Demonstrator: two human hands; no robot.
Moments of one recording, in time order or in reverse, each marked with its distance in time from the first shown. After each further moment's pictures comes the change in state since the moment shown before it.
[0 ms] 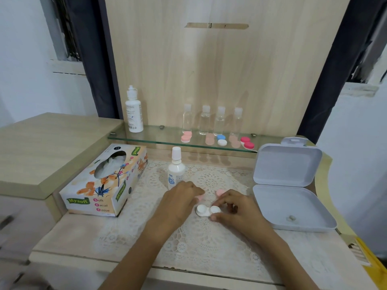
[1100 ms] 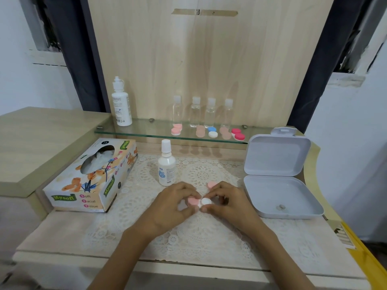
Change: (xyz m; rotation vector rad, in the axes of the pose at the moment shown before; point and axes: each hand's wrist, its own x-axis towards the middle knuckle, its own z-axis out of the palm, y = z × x) left_hand -0.025 0.000 0.002 -0.415 0.029 0.138; right_hand -0.001 0.005 0.005 0.046 0.022 -0.035
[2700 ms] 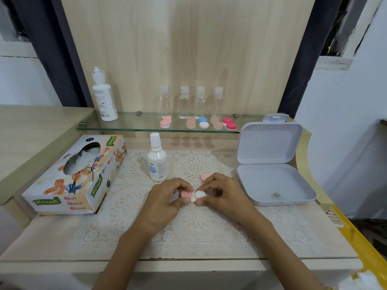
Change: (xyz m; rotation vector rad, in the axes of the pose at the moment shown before) left_hand -0.001 0.003 0.006 -0.137 0.111 -0.101; right_hand 0.000 0.003 0.001 -0.014 -0.007 -0.025
